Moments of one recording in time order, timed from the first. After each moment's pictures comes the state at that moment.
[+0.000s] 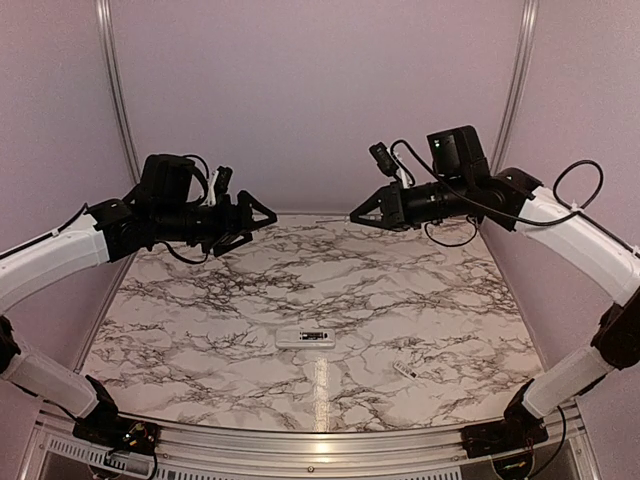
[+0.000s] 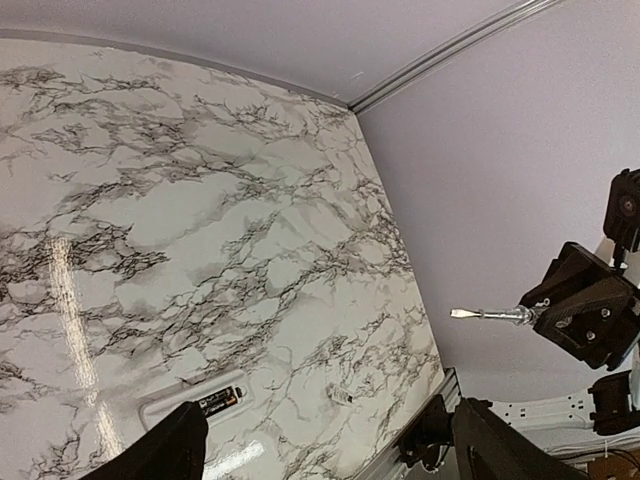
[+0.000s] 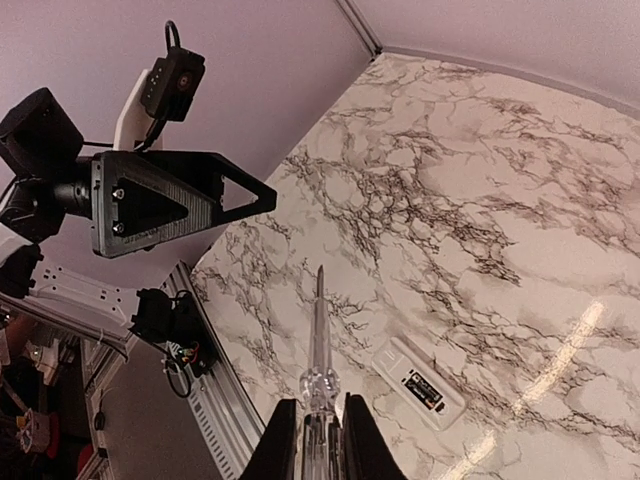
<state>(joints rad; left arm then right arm) -0.68 1.35 1.21 -0.25 0.29 -0.82 0.67 1.44 1.49 -0.54 -0.52 0.41</state>
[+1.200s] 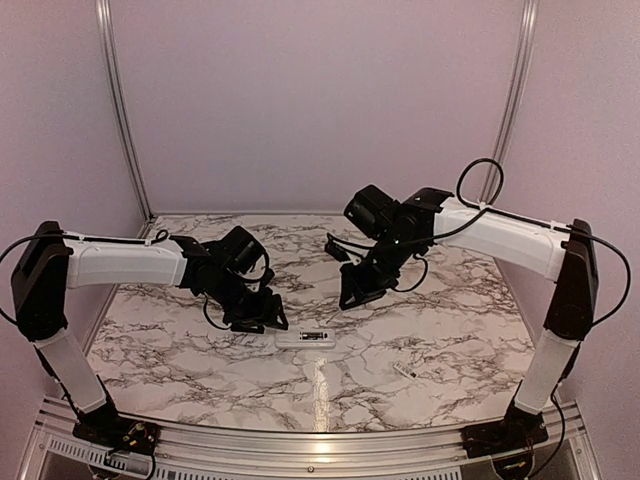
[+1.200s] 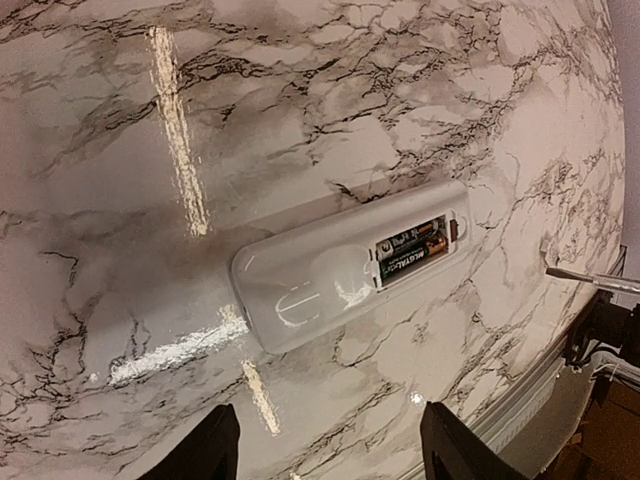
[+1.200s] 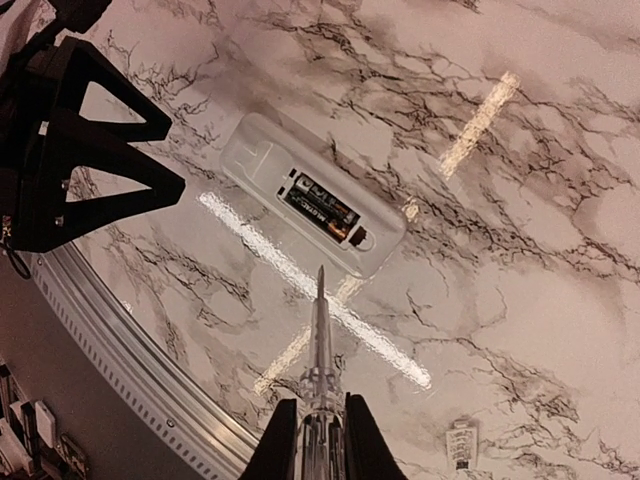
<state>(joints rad) -0.79 1.71 1.14 -0.53 0.30 -0.69 0.83 1.78 1.59 -1.01 -0.28 0.29</state>
